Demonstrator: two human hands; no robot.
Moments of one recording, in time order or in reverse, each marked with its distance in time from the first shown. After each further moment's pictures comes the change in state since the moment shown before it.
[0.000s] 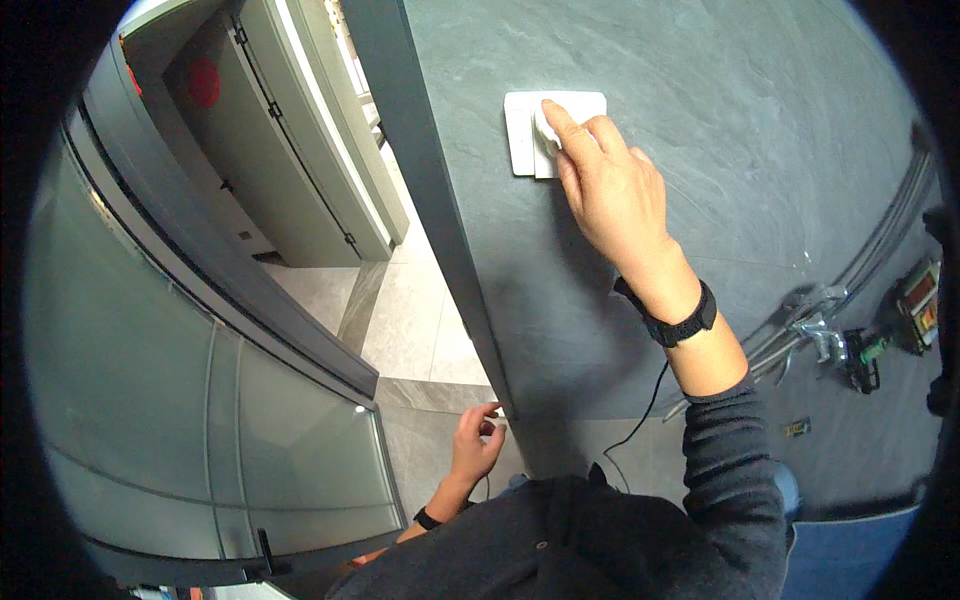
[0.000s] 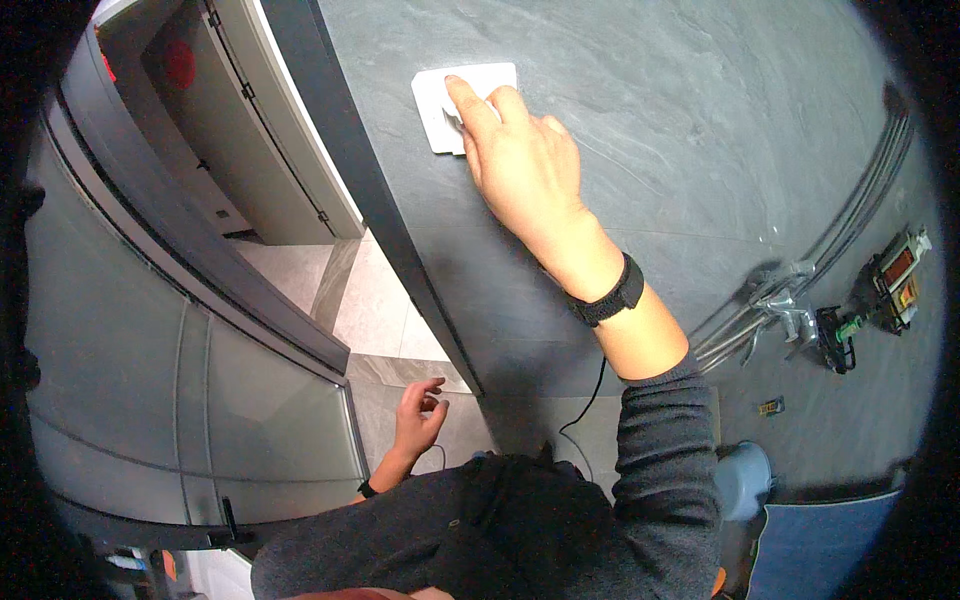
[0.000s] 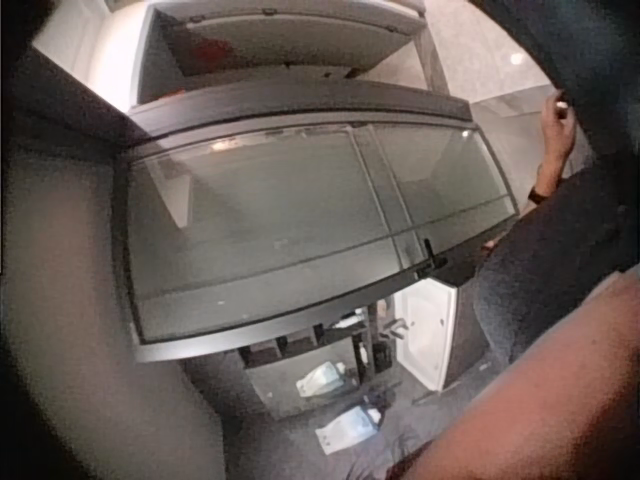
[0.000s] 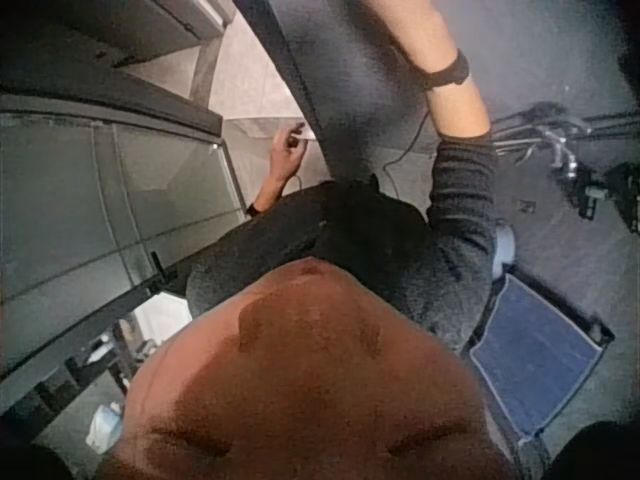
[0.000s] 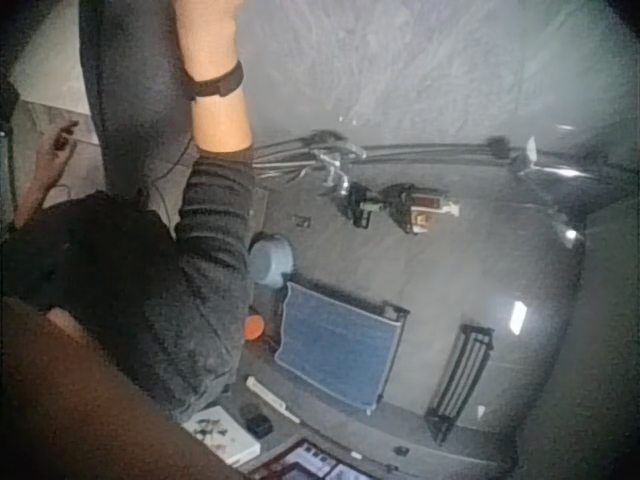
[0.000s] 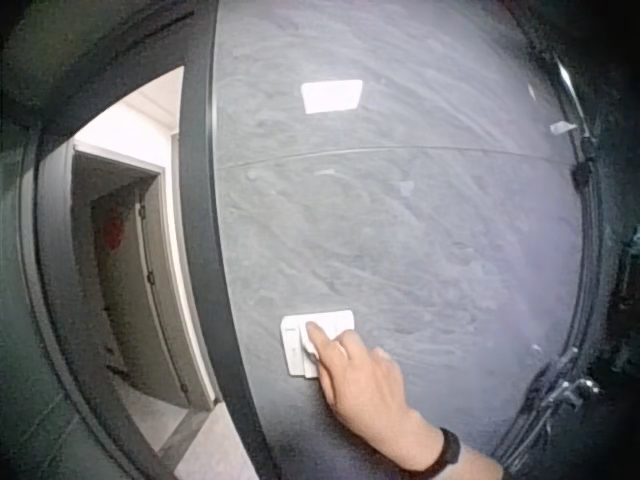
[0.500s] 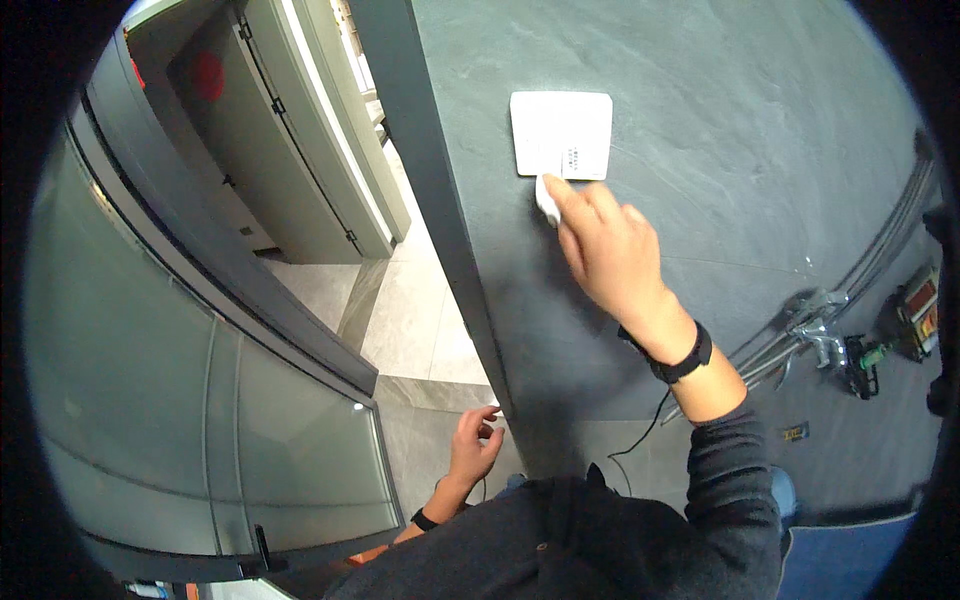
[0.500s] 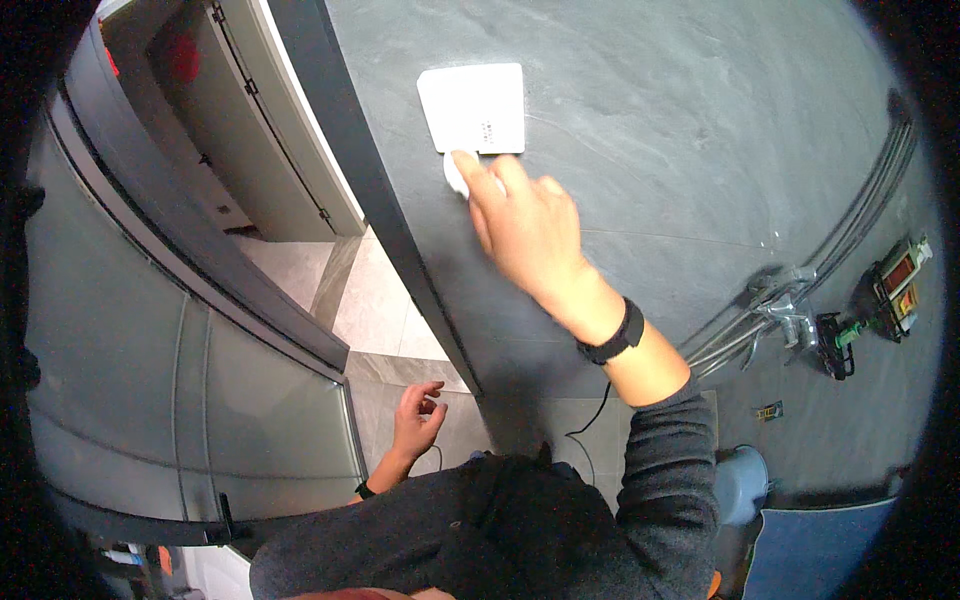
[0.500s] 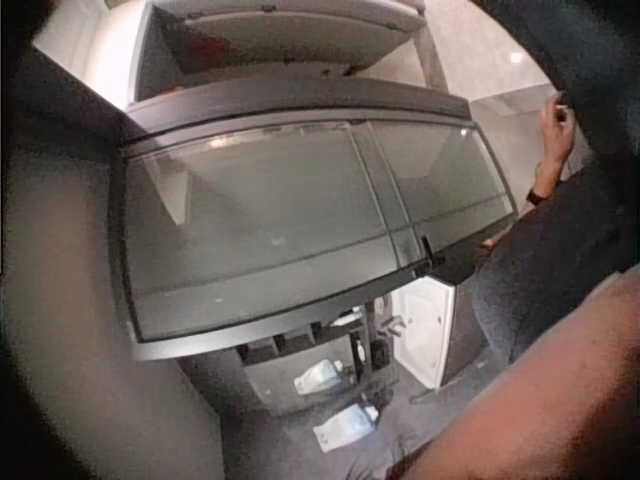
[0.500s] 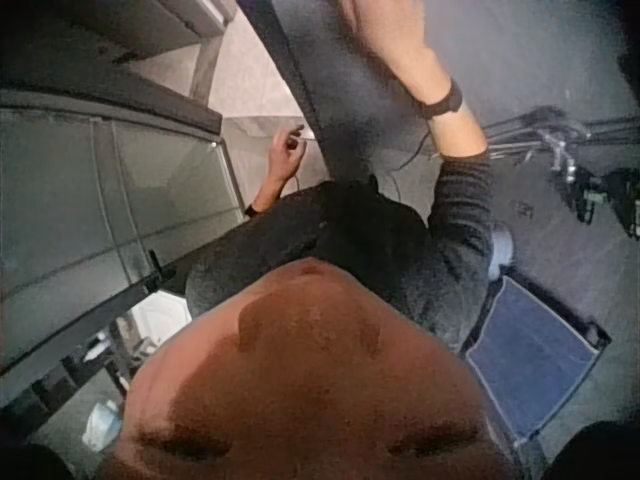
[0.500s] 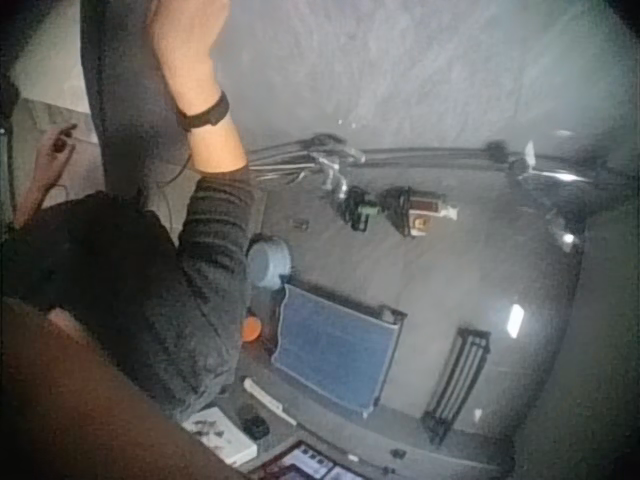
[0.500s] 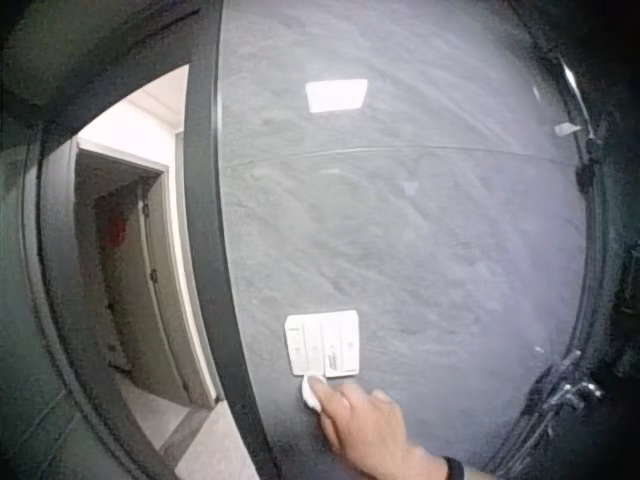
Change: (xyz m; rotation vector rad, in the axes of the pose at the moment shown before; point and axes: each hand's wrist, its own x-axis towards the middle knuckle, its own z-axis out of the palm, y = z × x) left_hand -0.005 -0.004 -0.002 -0.007 -0.016 -0.019; right_hand -0.045 -0.008 -0.002 0.090 -0.159 -0.034
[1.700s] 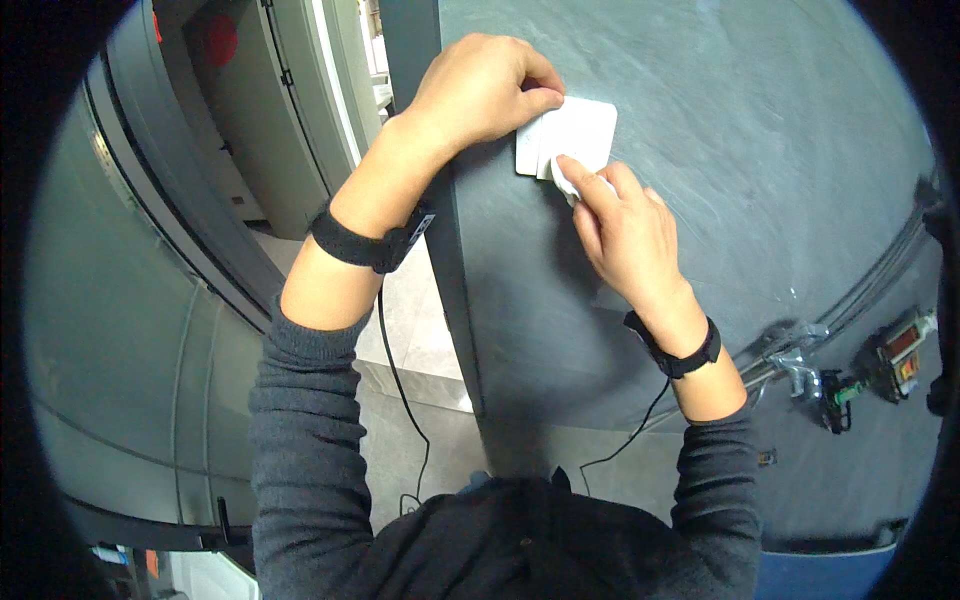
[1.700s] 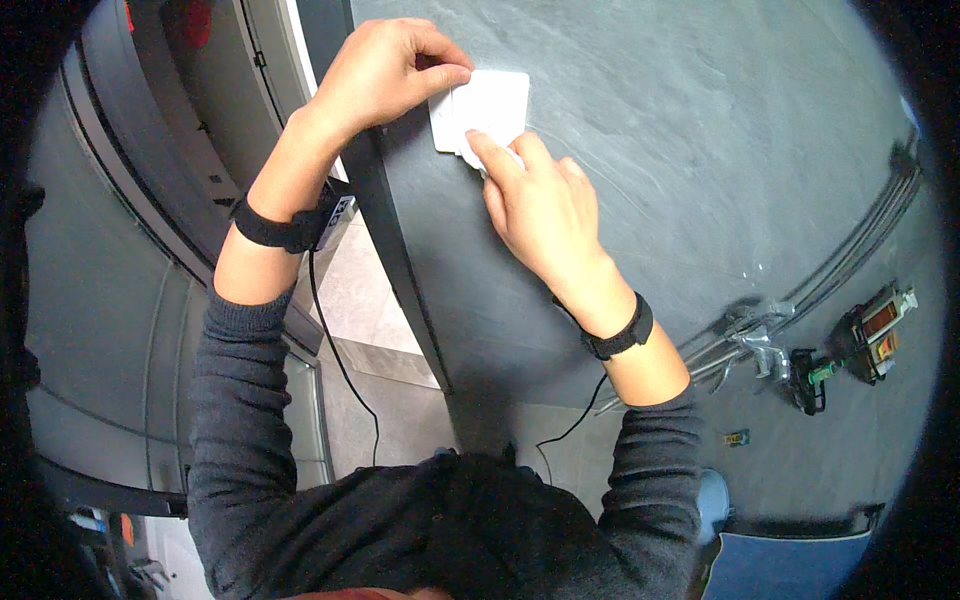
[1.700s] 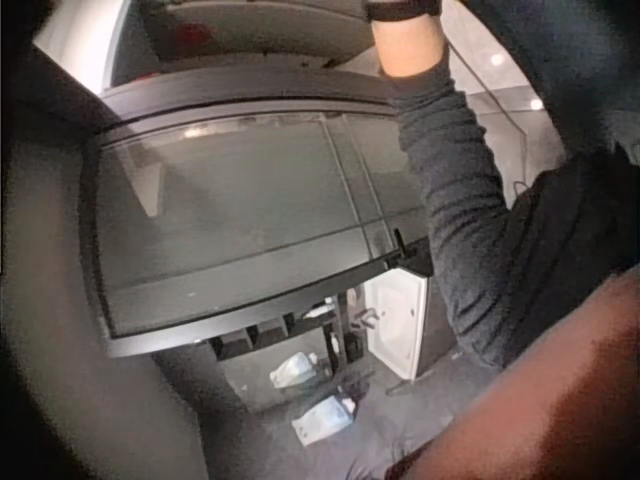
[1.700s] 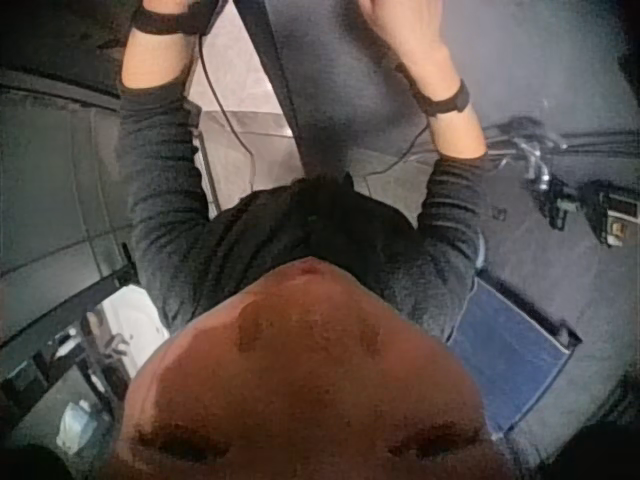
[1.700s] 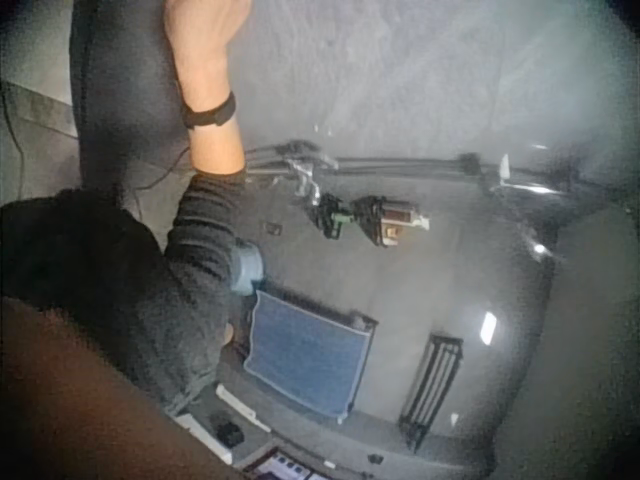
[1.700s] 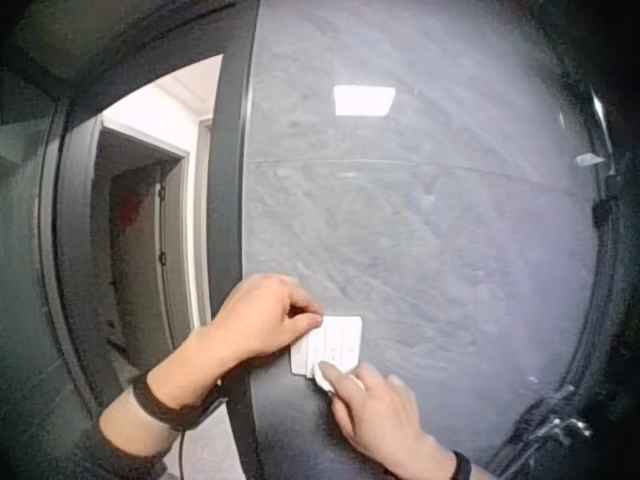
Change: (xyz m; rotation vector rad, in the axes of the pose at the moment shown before) left_hand 0.303 0.324 -0.079 0.652 0.062 0.957; right_hand 0.023 0.019 -0.025 -0.066 -0.021 -0.048
